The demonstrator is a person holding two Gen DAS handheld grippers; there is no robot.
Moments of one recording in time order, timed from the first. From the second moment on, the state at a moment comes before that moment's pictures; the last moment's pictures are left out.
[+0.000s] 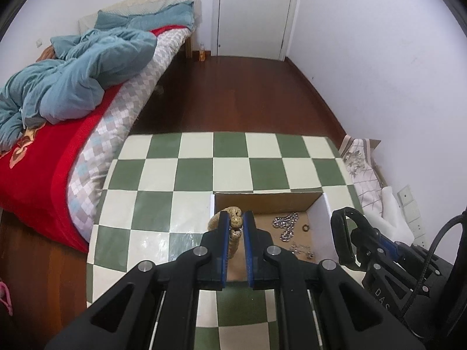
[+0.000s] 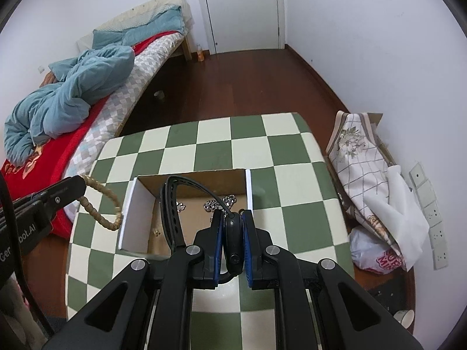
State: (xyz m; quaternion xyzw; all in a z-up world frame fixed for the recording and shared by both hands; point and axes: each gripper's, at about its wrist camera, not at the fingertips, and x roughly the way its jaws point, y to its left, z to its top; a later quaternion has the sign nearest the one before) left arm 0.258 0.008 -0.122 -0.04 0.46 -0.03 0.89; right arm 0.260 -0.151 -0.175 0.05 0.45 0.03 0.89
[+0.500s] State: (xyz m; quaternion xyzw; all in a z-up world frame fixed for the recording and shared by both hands) left arm 0.290 0.005 -0.163 -0.04 0.50 -0.04 0.87; right arm 0.301 -0.148 -0.230 0.04 0.49 0.03 0.87
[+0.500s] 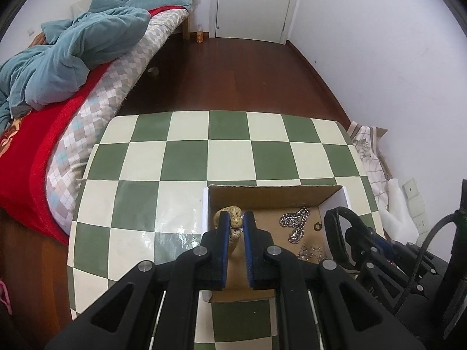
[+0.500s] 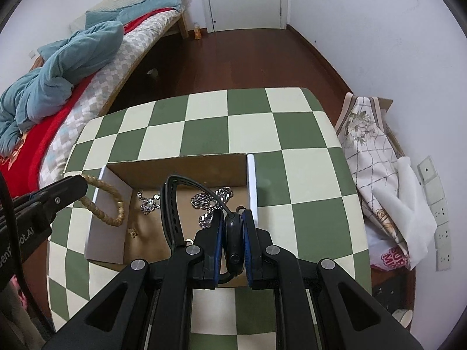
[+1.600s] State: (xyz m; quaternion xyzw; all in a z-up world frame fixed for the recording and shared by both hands) left arm 0.216 0.019 -0.089 -0.02 0.46 0.05 0.89; right arm 0.229 -0.178 -0.149 0.00 0.47 -0.03 0.88
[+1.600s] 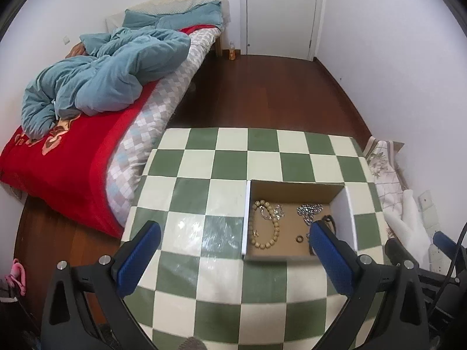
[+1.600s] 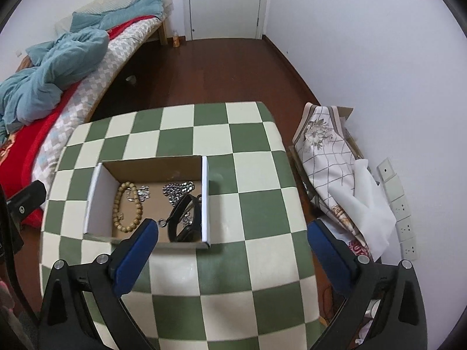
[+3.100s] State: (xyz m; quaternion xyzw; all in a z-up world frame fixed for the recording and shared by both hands) left arm 0.055 0.012 0.067 -0.03 0.38 0.02 0.92; right arm 0.029 -0.188 0.052 -0.01 0.37 -0.02 0.93
